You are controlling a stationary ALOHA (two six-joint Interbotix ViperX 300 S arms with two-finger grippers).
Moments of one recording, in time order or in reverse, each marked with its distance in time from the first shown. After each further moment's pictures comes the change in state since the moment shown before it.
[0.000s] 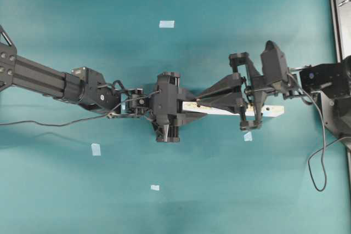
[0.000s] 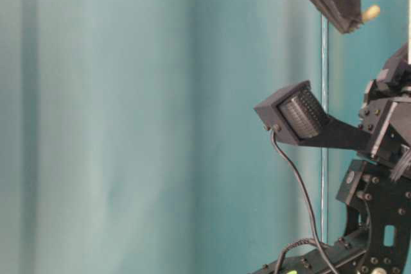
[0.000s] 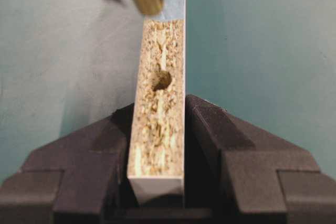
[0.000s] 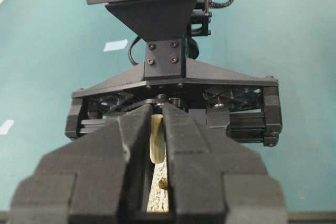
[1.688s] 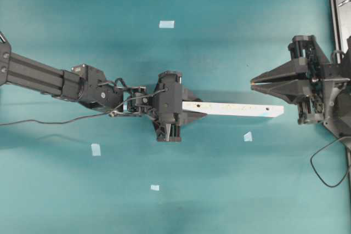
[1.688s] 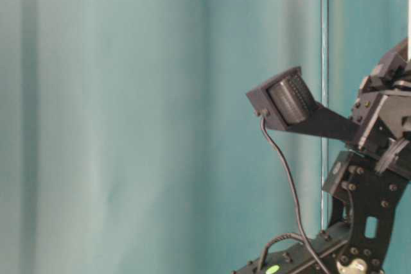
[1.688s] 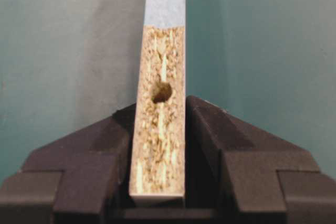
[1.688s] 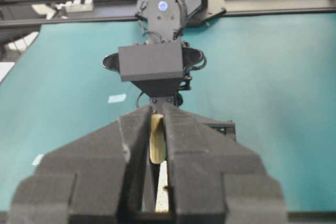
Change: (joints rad) left arm 0.005 -0.031 -0.017 0.000 0.094 0.000; right arm -0.018 -0.769 0.216 -0.038 0.411 0.098
